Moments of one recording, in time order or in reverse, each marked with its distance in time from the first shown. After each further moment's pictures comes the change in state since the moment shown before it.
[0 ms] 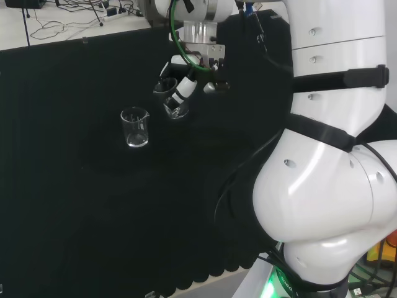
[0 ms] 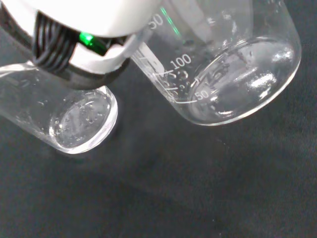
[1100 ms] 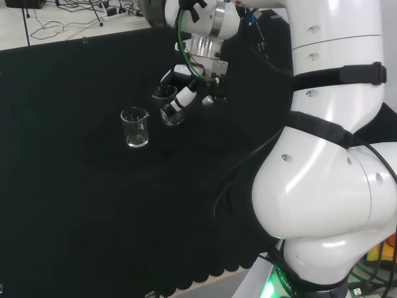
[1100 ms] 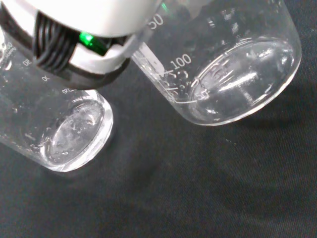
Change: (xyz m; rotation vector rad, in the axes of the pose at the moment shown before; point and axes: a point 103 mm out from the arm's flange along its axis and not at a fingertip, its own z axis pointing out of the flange) arm -0.012 0.016 0.030 -0.092 0.101 -0.019
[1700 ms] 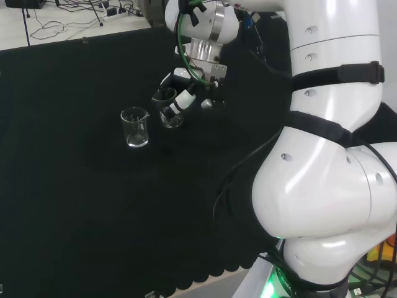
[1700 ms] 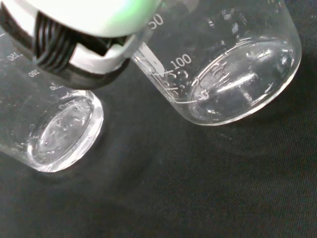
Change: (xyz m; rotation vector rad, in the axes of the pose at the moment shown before) arm -0.006 0.006 0.011 -0.008 0.014 0.008
